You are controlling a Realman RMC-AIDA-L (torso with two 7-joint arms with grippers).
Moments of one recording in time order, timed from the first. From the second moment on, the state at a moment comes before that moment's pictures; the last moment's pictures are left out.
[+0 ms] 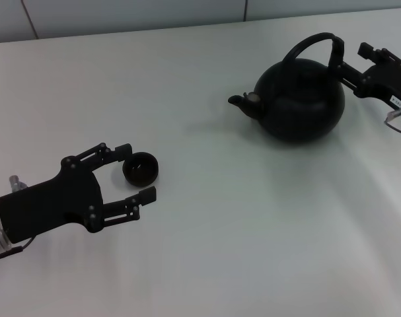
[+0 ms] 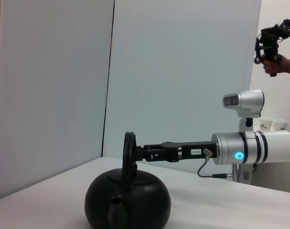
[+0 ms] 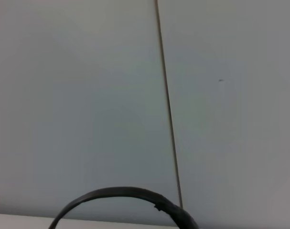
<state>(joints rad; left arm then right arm) -0.39 -2.06 0.98 0.46 1.60 1.60 -0.95 0.46 2.08 -0.37 -0.33 -1.56 -1.13 0.82</state>
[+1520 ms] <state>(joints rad) -0.39 -2.07 0.98 0.46 1.60 1.58 -0.95 0.50 2.08 -0.38 -0.32 -1.56 -1.10 0.82</state>
